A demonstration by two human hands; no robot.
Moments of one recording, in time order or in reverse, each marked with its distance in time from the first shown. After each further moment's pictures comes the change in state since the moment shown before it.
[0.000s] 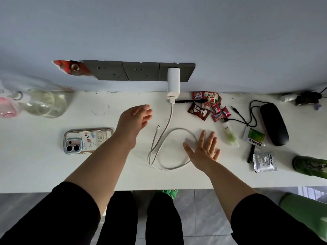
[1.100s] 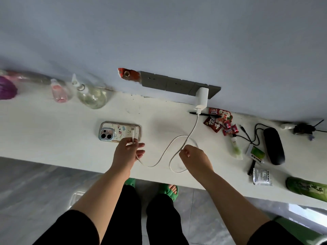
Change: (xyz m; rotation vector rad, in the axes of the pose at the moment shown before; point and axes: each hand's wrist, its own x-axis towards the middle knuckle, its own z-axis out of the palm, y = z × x) left_hand -0.086 -0.050 -0.101 -0.196 0.248 -0.056; right_hand -0.120 -0.088 -0.023 0.006 0.149 -0.354
